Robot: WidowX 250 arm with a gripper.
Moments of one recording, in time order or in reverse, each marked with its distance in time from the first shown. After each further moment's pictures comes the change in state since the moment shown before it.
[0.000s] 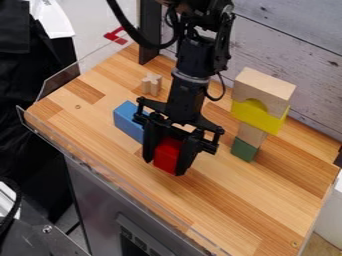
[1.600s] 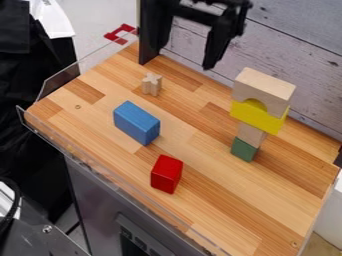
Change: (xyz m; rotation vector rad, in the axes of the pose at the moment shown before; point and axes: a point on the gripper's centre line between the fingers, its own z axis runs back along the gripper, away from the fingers) arm -0.015 0.005 0.139 0.018 -0.272 -0.047
